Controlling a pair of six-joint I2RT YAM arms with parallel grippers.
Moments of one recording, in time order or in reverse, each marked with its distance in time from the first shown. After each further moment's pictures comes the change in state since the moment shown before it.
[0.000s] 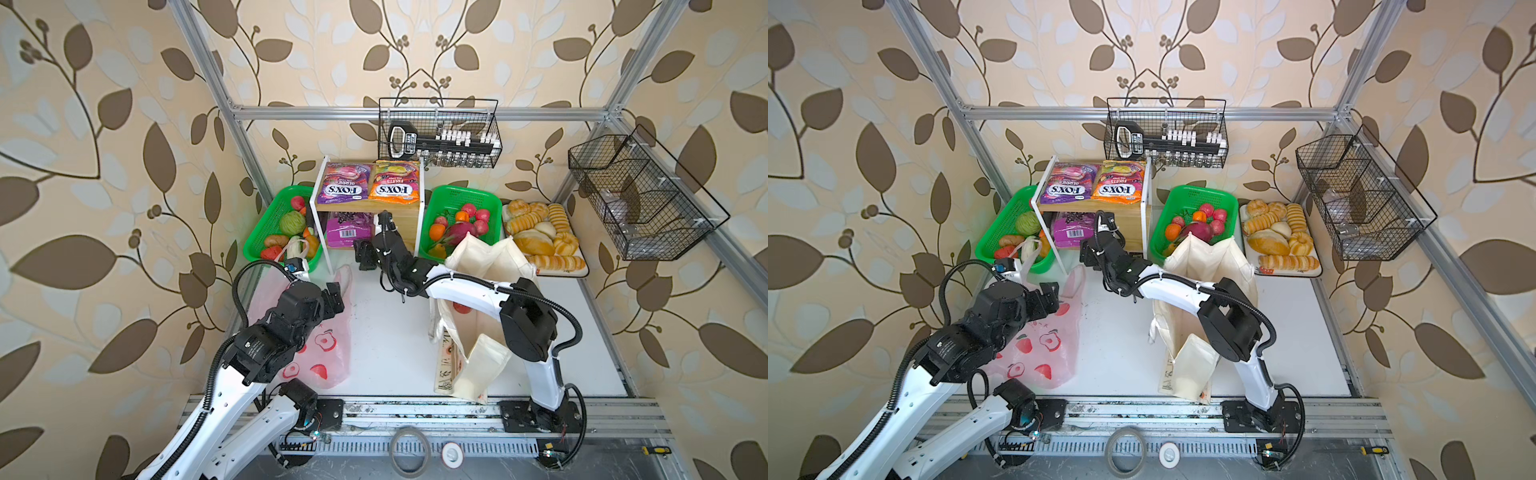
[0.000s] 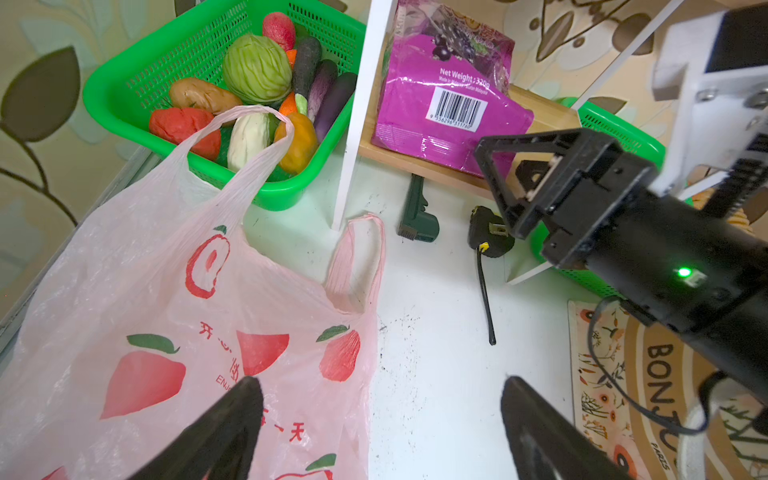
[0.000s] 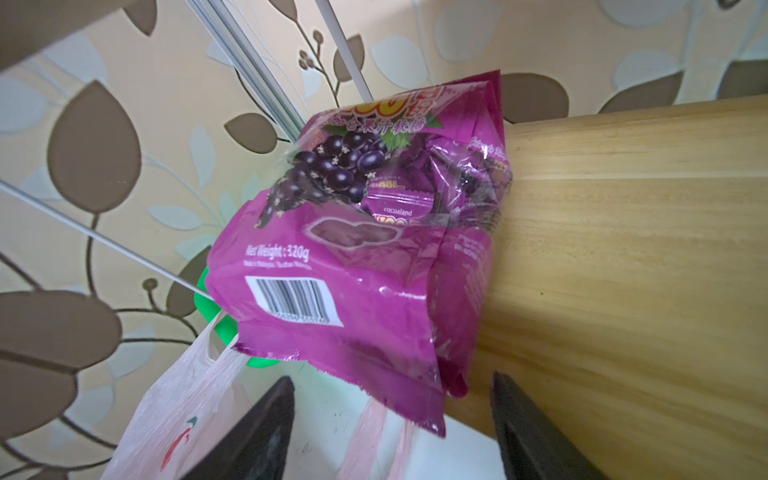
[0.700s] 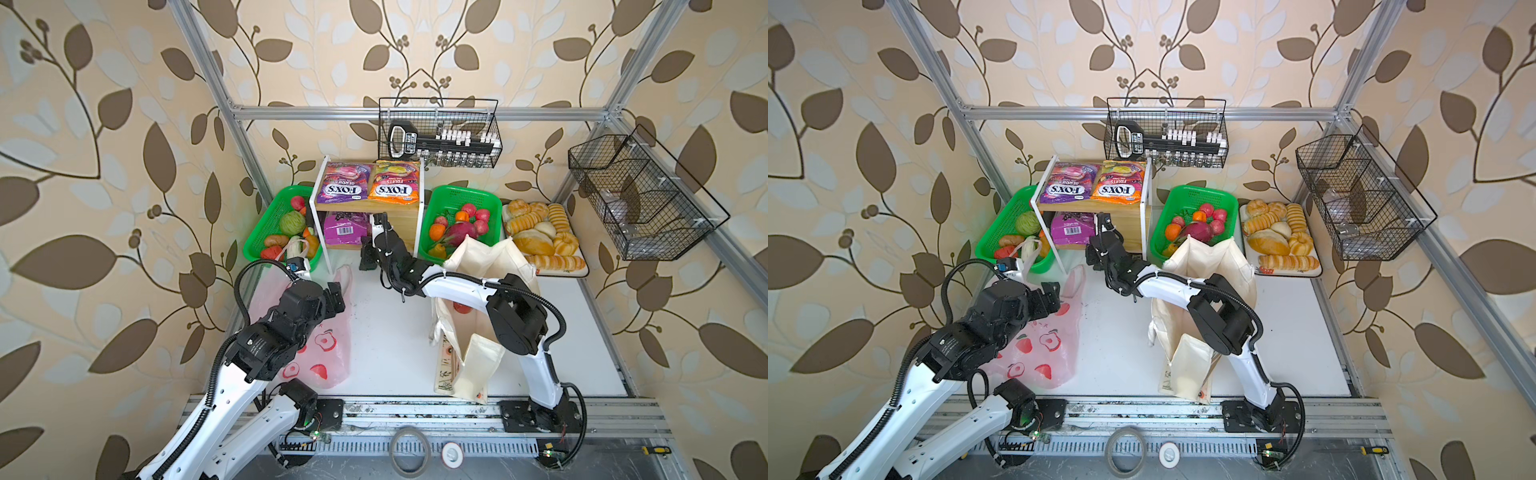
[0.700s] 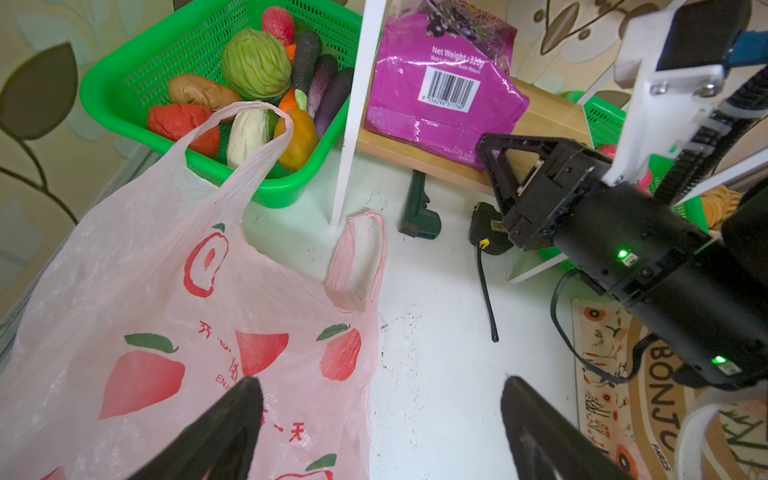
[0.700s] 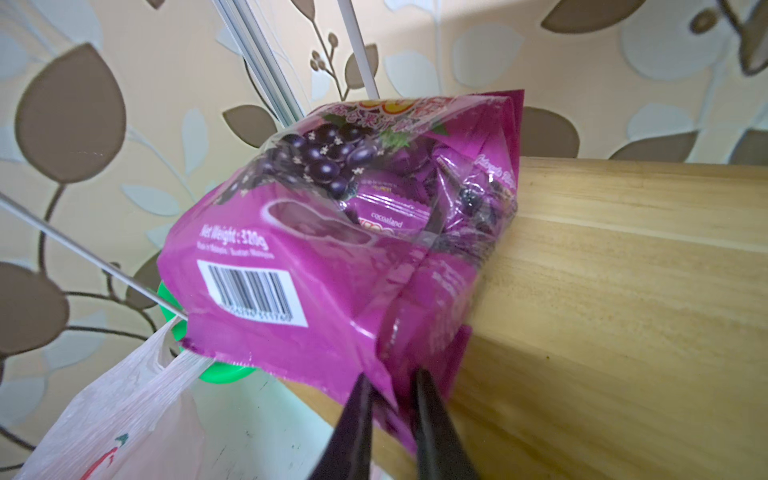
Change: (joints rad) left arm 0.000 0.015 0.000 0.001 0.002 0.000; right arm -0.029 0.057 -0.027 0.173 -0.023 -0.175
